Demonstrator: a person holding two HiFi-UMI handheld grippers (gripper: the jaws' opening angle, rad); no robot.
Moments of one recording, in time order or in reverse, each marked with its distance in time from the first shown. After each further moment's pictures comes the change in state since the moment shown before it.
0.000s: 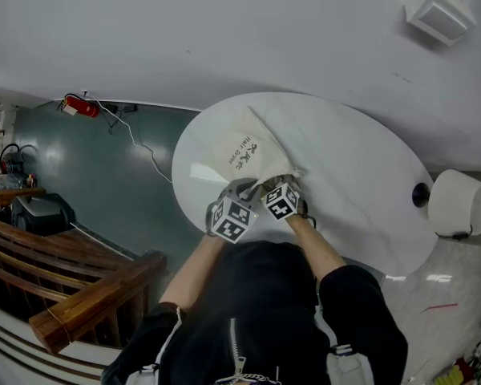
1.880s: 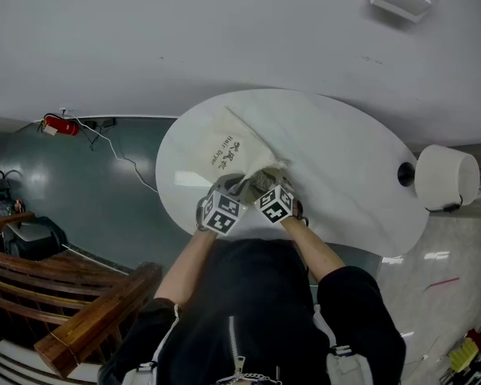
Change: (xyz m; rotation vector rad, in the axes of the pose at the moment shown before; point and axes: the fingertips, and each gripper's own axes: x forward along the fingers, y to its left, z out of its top) left arm 0.018 -0.003 -0.003 0.029 0.010 -0.059; right arm -0.037 0.000 -0.012 0.020 0.016 -0.043
